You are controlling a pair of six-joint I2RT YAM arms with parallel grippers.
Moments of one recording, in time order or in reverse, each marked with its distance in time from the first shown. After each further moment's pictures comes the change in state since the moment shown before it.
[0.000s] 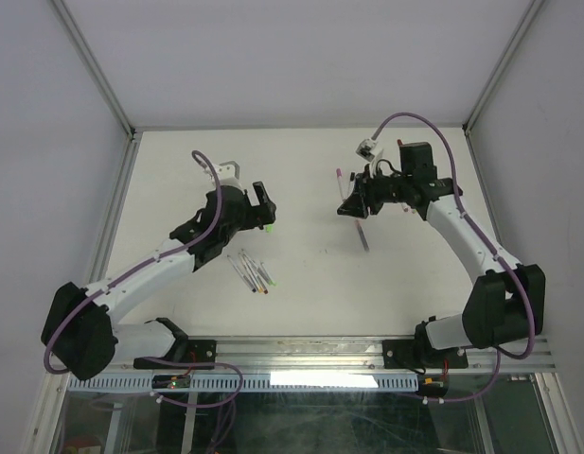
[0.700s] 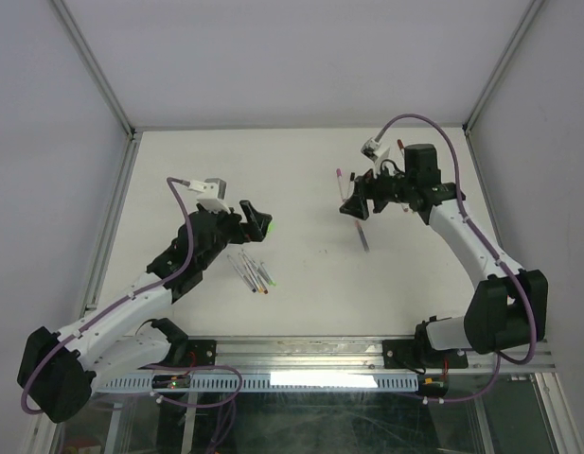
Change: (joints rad) left arm 0.001 -0.328 -0.257 0.210 0.122 0.104; right arm -0.024 -0.046 -0.015 0.074 0.127 -0.038
